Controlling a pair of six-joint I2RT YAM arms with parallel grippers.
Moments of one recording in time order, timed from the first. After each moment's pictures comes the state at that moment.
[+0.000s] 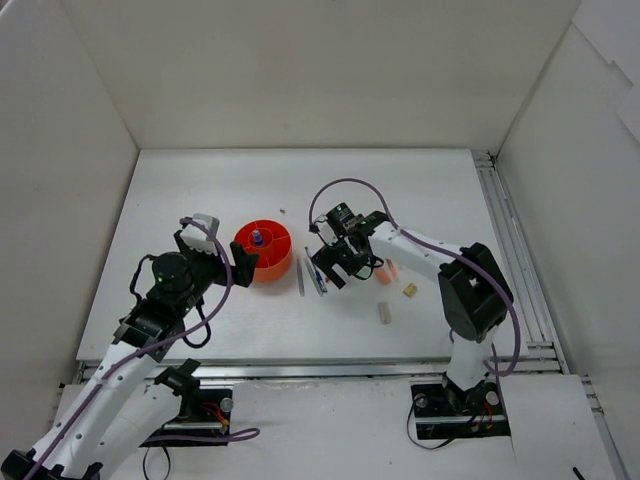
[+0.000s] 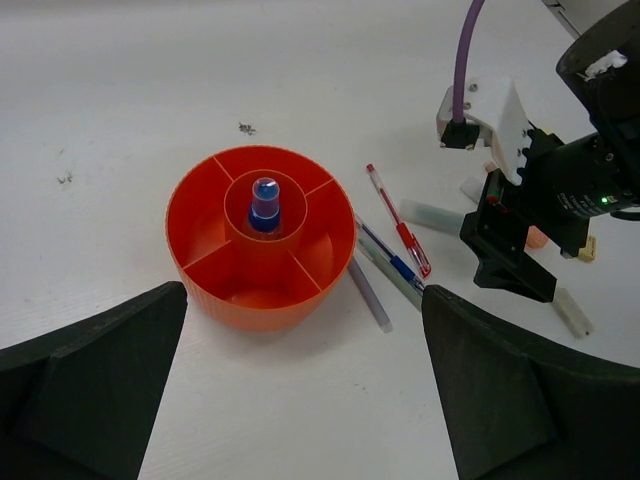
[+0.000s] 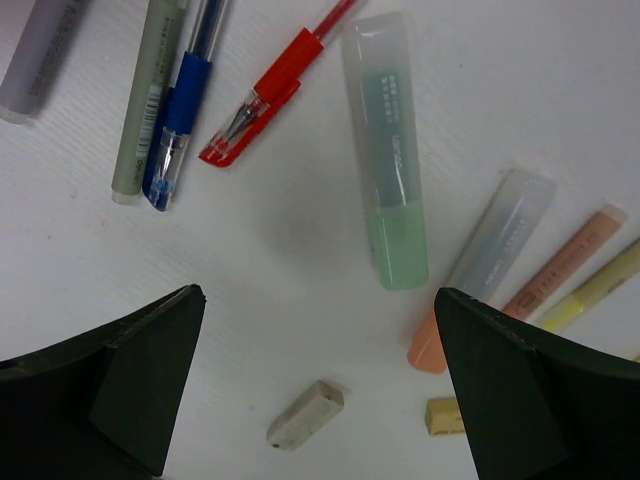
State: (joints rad) left arm -0.43 0.68 0.68 -0.21 0.00 -0.20; right arm 0.67 1.79 1.29 -0.68 0.03 -0.13
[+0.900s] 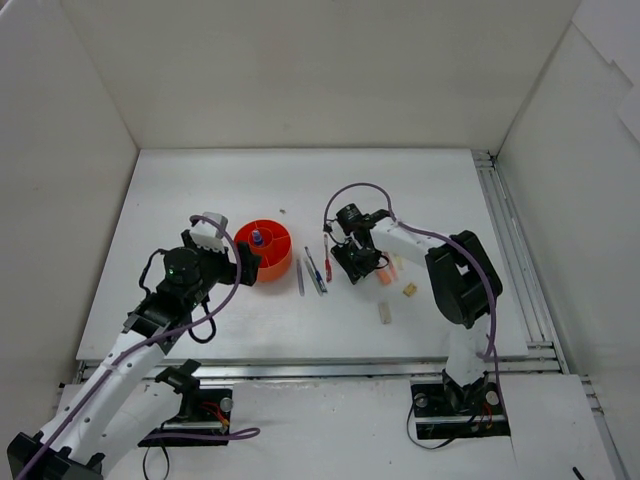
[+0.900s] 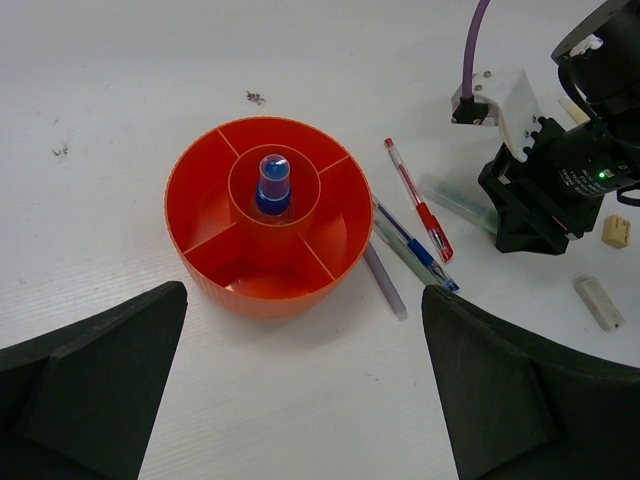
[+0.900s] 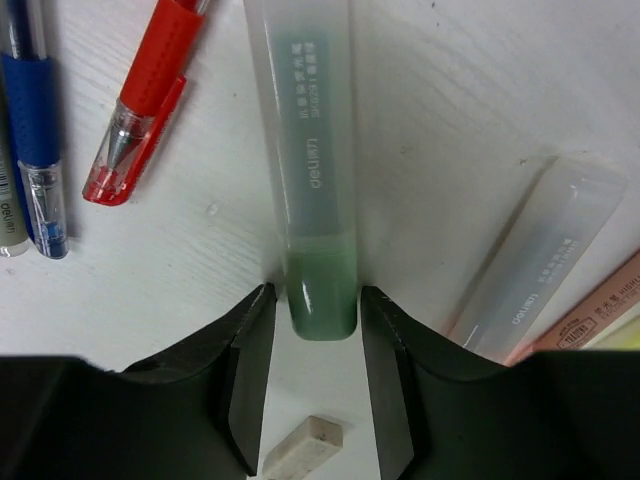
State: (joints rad) left arm -0.43 0.74 0.66 -0.21 -0.01 -0.20; right arm 0.57 1.94 1.30 -0.68 -0.05 -0.08
